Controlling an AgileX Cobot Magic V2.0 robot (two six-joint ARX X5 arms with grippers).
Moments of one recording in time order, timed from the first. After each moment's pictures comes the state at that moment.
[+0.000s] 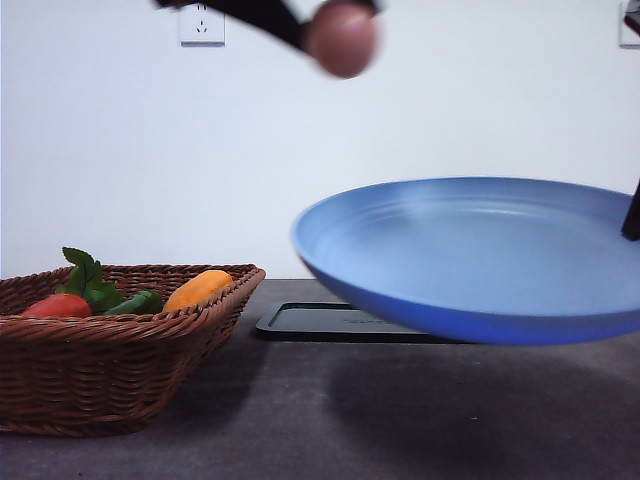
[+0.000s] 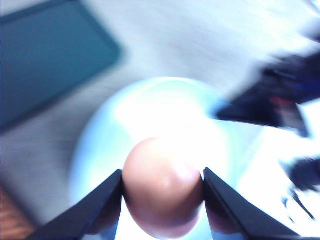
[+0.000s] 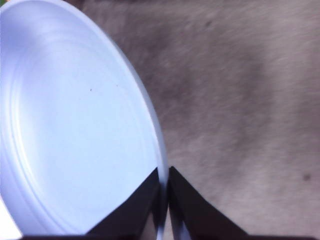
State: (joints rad) left_arx -0.93 1.38 1.29 -0.64 0.15 -0.28; right_arx 0.25 0.92 0.66 -0.72 -0.44 0.26
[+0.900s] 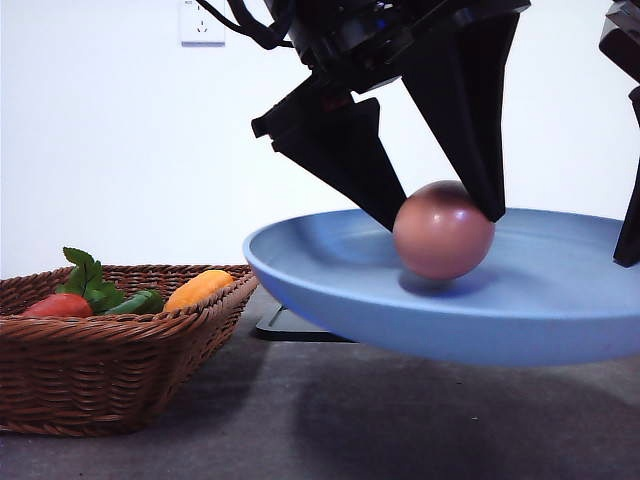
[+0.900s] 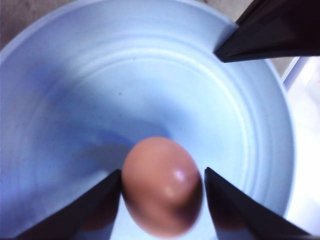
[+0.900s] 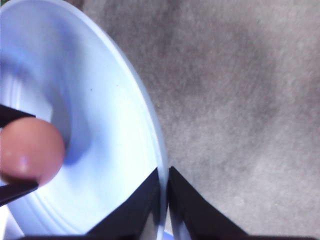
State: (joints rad) left_arx -1.08 1.64 1.29 -0.69 0.10 -0.23; right_arx 0.31 0.96 0.66 -0.77 -0.49 0.32
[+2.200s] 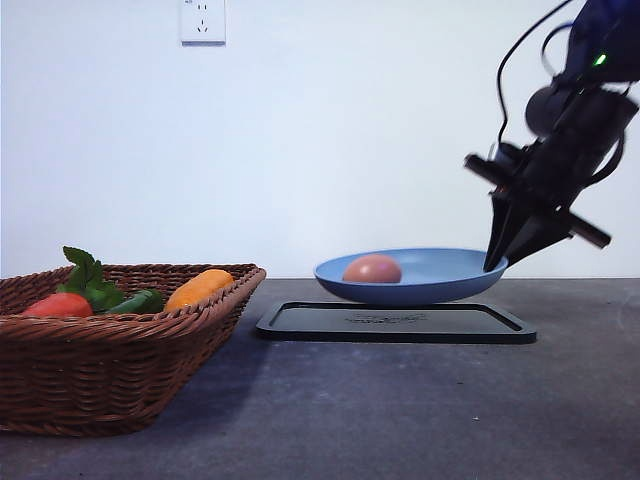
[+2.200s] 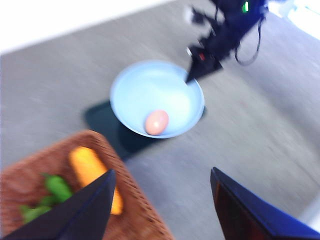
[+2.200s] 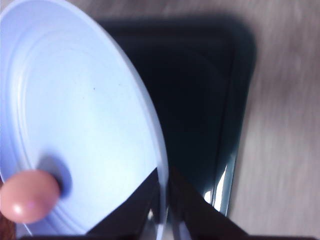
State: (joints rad) left_arx -1.01 0.95 1.30 -0.85 -0.34 -0.23; right_arx 0.06 2.06 1.67 -0.85 -0.54 0.17
